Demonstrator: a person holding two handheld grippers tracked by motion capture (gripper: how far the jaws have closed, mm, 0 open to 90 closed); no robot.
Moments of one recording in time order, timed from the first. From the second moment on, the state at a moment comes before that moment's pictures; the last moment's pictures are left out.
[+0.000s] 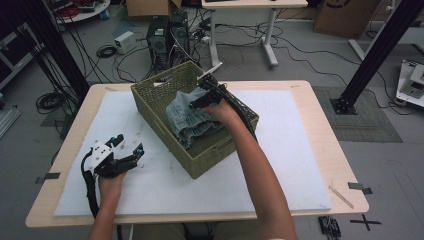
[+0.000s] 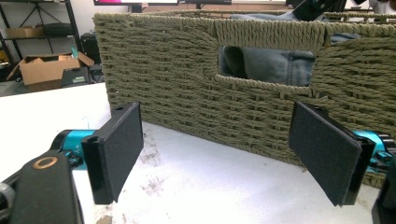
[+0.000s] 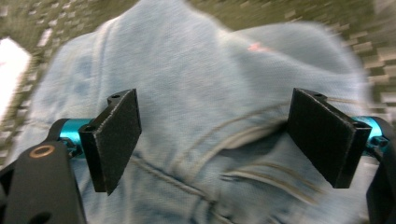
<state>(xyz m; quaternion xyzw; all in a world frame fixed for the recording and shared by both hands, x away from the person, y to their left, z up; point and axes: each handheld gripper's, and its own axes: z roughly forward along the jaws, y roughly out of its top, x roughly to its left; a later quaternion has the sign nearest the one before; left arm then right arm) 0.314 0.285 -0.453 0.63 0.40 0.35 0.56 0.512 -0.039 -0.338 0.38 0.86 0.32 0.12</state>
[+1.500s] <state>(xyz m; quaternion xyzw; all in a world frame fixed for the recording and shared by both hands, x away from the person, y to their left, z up) 0.313 0.285 -0.453 0.63 0.40 0.36 0.56 0.504 -0.082 -0.328 0.35 0.83 0.43 0.06</state>
